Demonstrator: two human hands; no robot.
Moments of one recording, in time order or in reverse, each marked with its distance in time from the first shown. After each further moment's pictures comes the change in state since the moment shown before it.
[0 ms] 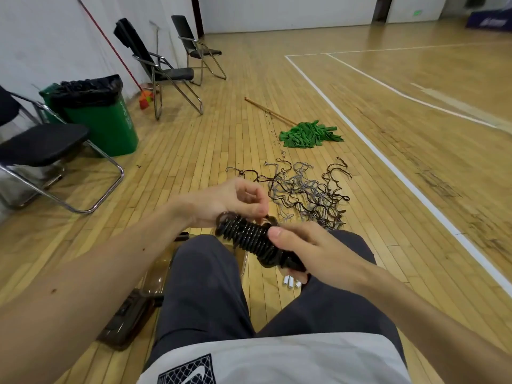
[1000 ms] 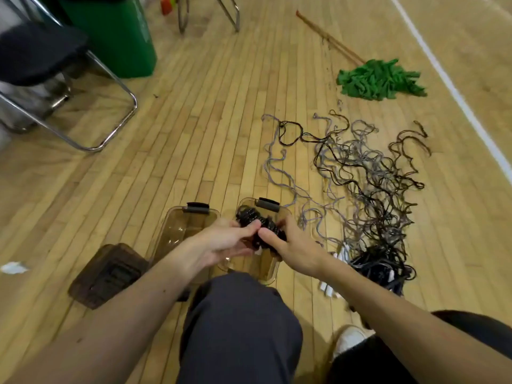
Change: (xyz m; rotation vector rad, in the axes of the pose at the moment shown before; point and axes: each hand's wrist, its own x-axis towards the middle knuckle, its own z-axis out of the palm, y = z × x) left_hand 0.070 -0.262 -0.138 -0.638 0.661 -0.687; right_hand 0.290 0.195 0.037 -0.178 -0.055 0.454
